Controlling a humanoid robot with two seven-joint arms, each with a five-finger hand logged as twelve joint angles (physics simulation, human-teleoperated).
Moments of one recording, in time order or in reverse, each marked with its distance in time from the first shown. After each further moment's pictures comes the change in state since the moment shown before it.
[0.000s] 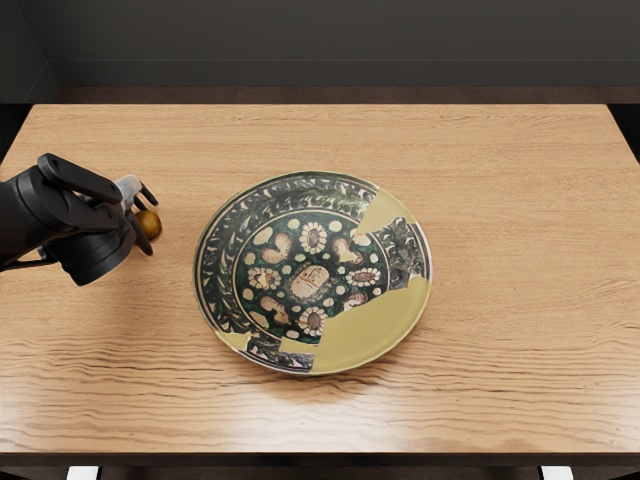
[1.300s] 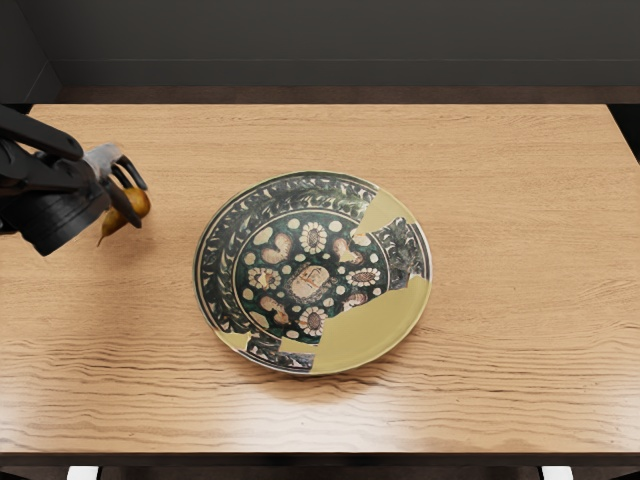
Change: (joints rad) left arm -0.223 0.116 -0.005 -0.201 -0.038 -0.017 -0.003; right arm 0.000 0.000 0.000 0.000 0.000 0.000 0.000
